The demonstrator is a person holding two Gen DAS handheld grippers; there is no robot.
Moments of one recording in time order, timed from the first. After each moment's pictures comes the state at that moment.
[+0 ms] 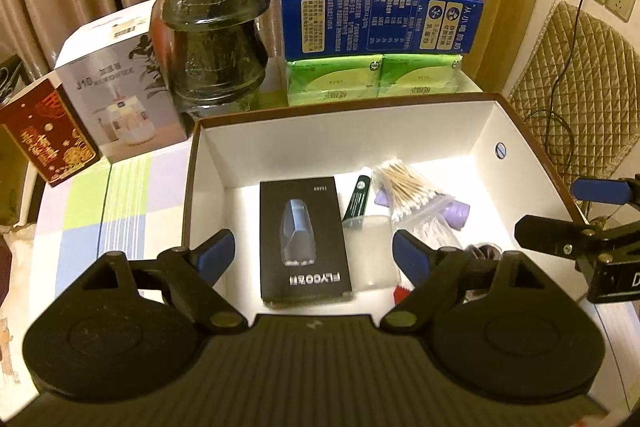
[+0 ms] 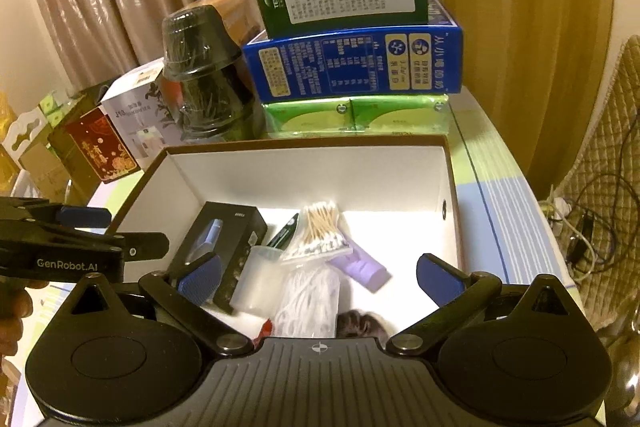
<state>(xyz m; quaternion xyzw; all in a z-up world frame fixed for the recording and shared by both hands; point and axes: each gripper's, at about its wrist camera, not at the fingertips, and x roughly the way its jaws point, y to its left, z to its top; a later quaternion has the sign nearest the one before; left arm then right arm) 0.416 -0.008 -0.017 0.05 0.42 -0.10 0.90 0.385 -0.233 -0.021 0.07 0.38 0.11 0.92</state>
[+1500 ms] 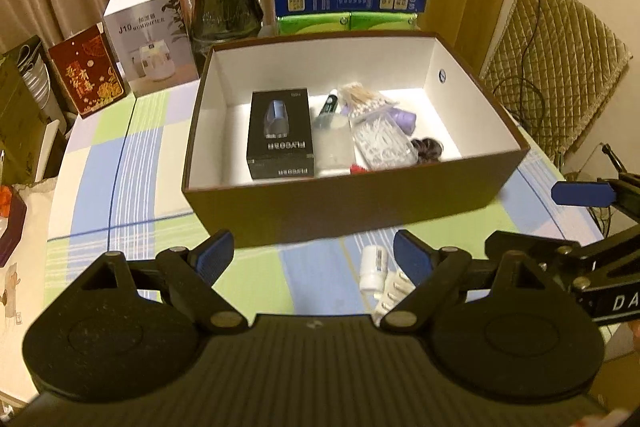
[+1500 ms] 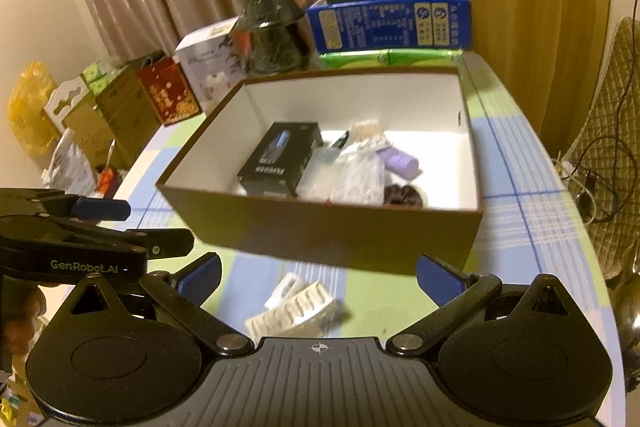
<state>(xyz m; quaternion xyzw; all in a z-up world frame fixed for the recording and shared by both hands) 0.256 -0.008 -0.011 0.05 0.43 -0.09 0.90 0.235 -0.206 -0.016 0.07 0.40 0.15 0.90</state>
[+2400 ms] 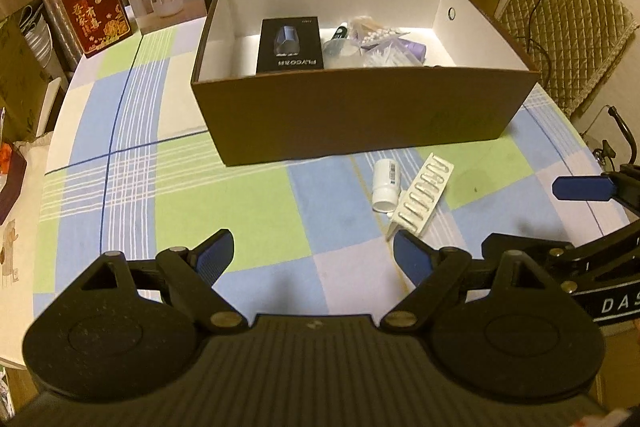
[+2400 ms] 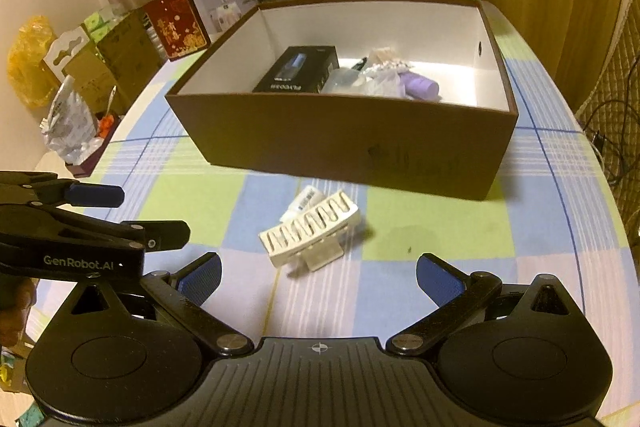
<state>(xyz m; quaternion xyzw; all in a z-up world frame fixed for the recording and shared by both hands) 0.223 0.012 -0.051 0.05 0.48 -0.08 0.87 0.208 -0.182 -0.057 0.04 0.46 0.15 0.88</state>
